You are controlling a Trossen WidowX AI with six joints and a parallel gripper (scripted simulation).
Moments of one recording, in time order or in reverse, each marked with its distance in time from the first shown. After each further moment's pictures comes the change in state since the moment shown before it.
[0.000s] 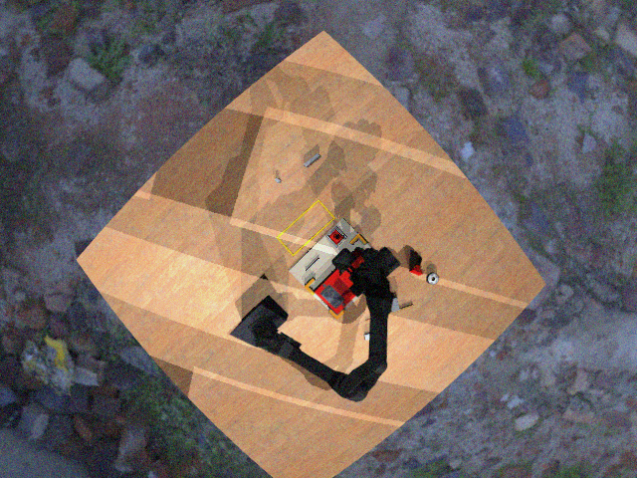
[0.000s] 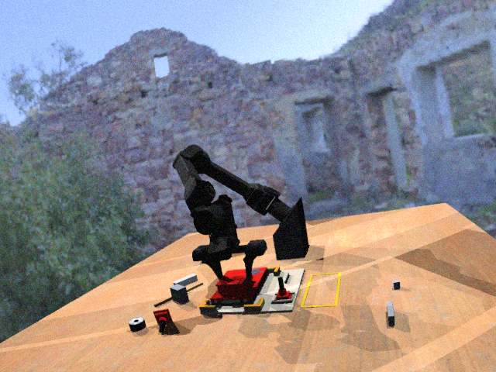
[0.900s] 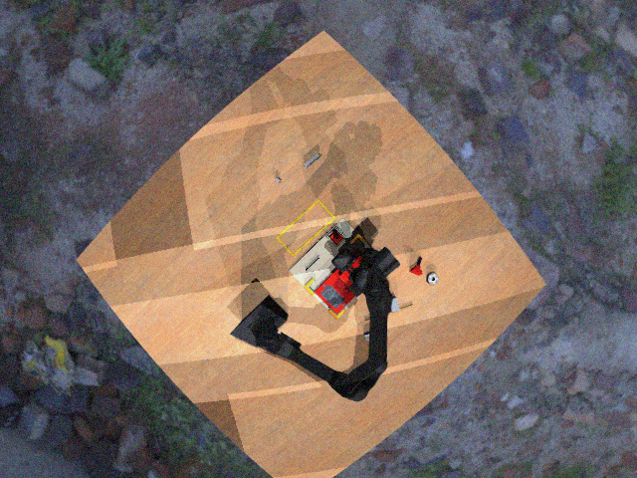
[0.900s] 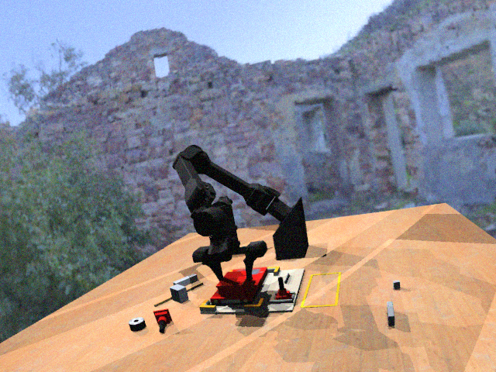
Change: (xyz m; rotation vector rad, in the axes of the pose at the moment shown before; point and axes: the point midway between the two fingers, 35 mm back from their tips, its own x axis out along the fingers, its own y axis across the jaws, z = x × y) arm 0.004 0.000 0.000 0.000 0.000 0.000
